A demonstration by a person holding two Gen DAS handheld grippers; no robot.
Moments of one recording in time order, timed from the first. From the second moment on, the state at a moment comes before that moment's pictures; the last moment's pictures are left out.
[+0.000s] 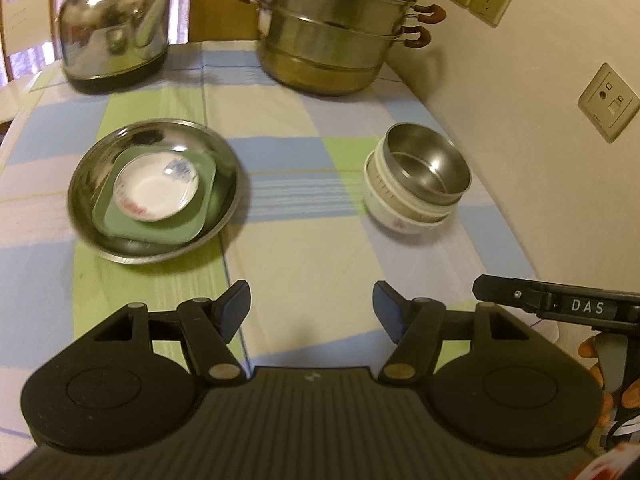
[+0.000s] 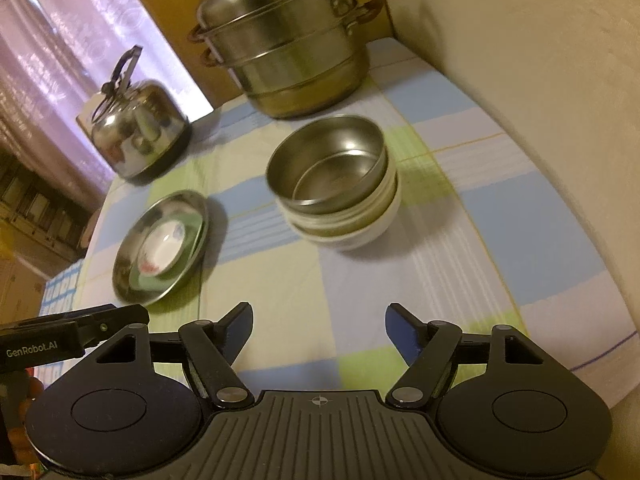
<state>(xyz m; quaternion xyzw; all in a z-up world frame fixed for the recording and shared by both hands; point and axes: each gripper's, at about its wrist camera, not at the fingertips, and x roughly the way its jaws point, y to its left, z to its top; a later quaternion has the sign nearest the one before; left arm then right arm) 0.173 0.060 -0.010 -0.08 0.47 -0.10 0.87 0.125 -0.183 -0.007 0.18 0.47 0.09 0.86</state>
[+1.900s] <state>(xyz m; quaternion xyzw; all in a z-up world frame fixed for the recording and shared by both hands) 0.116 0.069 -0.019 -0.10 0.49 -0.03 0.87 0.089 -0.159 -0.030 0.14 0.51 0.15 0.83</state>
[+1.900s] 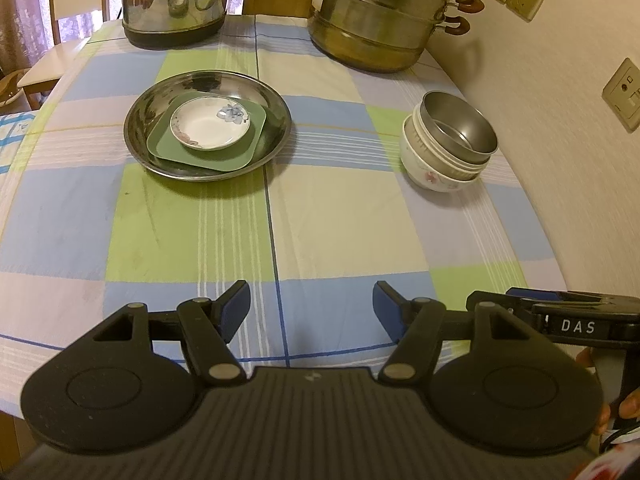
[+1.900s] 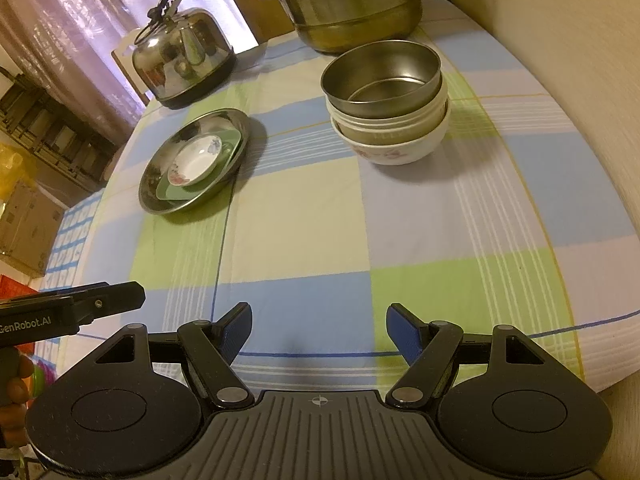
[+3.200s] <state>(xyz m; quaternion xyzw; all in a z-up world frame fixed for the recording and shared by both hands) 0.290 -0.016 -0.013 -0.04 0.43 -0.17 0.89 0.207 -0.216 -0.013 0.19 0.41 0.03 0.89</state>
